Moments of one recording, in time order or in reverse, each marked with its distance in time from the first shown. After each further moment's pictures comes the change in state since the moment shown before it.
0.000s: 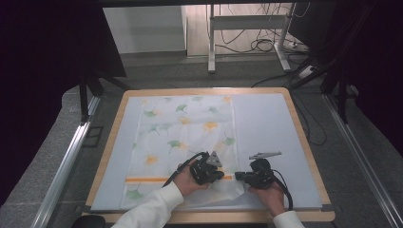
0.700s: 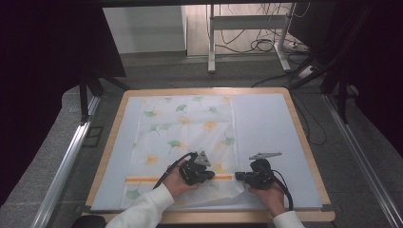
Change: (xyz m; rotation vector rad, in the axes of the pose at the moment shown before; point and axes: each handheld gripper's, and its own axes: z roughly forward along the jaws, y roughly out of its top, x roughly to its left) left arm 0.010 -0.025 -0.018 -0.023 0.003 -0.070; right arm 0.000 -0.001 0.000 -0.005 -0.001 -0.007
